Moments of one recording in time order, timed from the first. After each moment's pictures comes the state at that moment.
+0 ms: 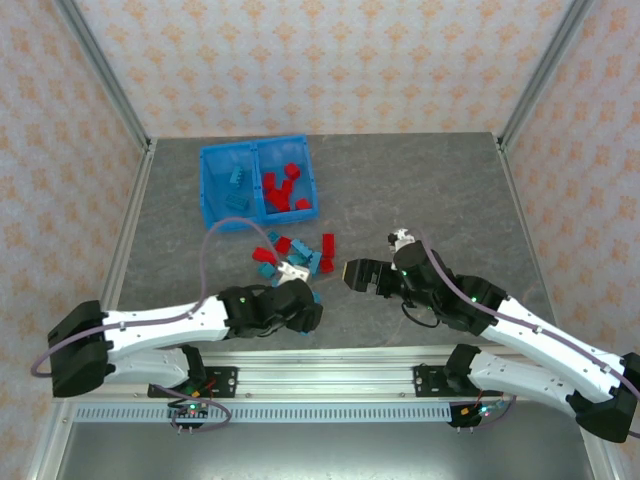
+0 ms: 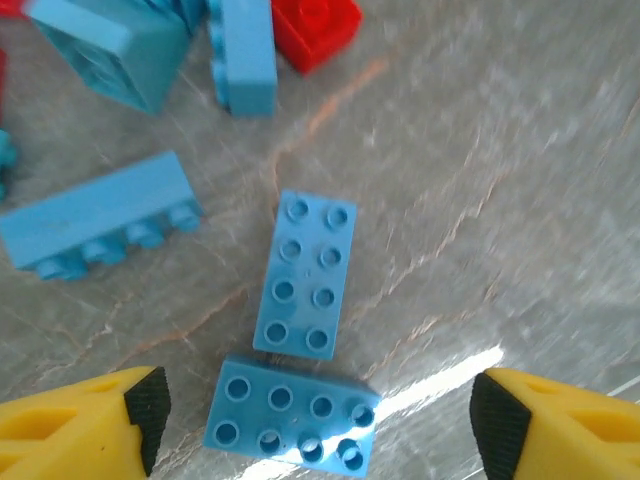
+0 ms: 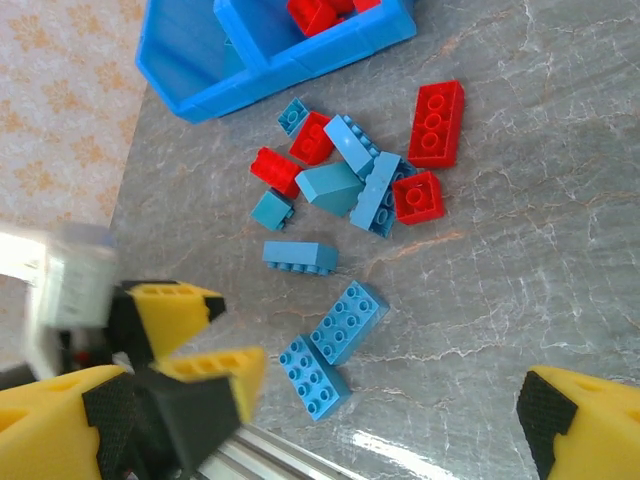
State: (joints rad) left arm -1.09 1.21 0.69 -0.53 -0.29 -0.71; right arm 0.93 0.83 0.82 -0.63 0.09 0.89
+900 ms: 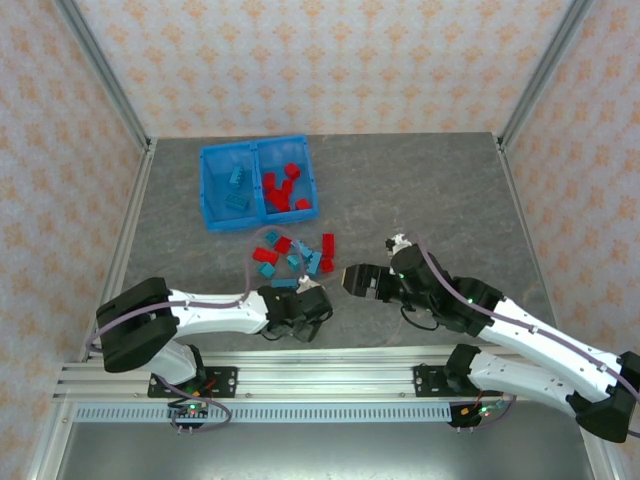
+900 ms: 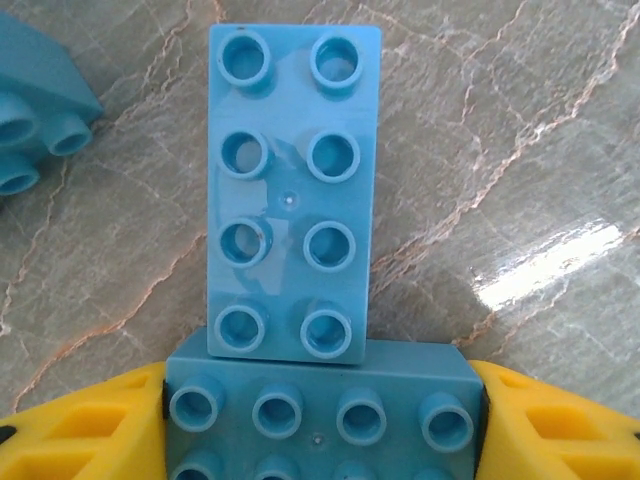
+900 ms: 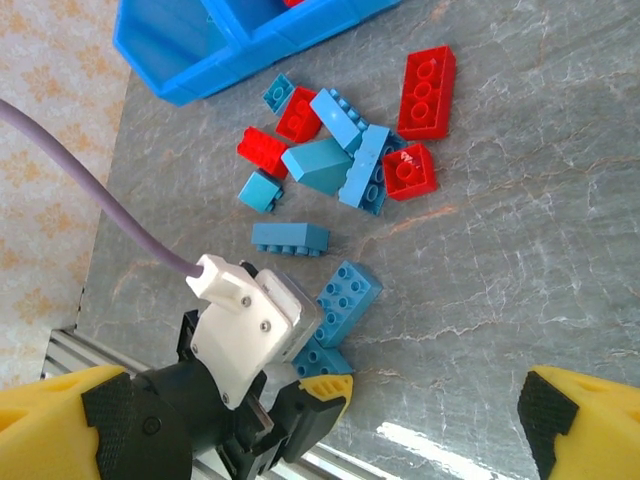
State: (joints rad) left arm -1.08 1.49 0.74 -0.54 -0.24 -0.62; right arm 0.93 0.83 0.78 -0.63 0.04 0.91
